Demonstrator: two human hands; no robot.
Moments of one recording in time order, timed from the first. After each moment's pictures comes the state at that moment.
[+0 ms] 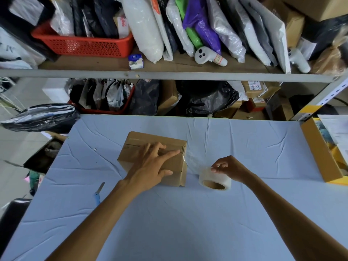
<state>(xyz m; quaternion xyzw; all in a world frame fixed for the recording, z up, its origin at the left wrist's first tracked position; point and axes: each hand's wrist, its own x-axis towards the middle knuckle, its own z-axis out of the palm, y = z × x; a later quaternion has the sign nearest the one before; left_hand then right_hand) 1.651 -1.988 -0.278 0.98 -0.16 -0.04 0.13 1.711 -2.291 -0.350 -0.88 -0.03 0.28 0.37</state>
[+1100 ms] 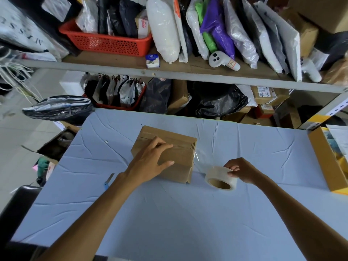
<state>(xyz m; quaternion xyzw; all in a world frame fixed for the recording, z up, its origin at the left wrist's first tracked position) 1.632 -1.962 -0.265 0.96 -0.11 -0.01 0.26 1.706 -2.299 -0.340 -0.91 -0.04 0.29 0.28</state>
